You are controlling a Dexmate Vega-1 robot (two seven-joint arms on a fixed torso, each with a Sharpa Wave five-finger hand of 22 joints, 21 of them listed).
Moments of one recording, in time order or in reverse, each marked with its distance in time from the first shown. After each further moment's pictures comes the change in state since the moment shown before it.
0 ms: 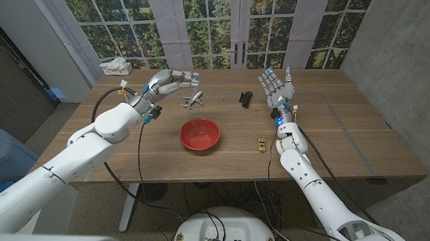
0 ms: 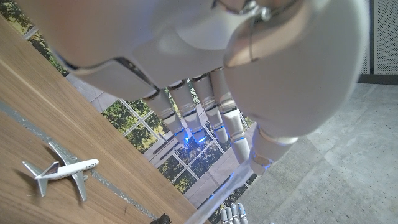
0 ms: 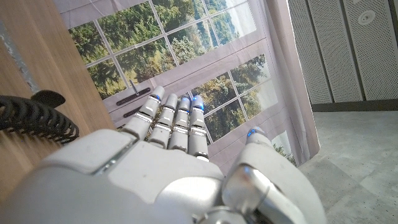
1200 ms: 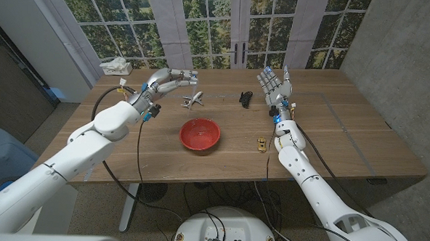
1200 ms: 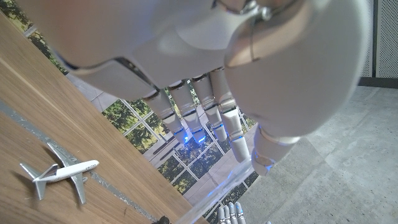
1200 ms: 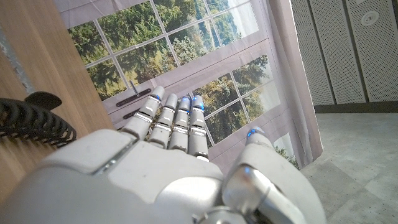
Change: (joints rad) left arm -0.033 -0.006 0.013 0.037 -0.022 -0.009 -0.026; left_hand -0.011 -0.011 -0.021 0.004 -0.014 -0.032 -0.004 -0.031 -0.023 -0.023 0.013 0.000 0.003 -0.007 0.000 0.005 0.000 -0.011 0.011 -0.004 0.002; right arm 0.044 0.017 -0.004 0.059 -0.002 0.001 0.013; right_hand -0.005 0.005 0.010 -0.010 0.000 0.000 0.000 0.000 0.000 0.000 0.000 0.000 0.005 0.005 0.005 -0.004 0.000 0.000 0.000 0.000 0.000
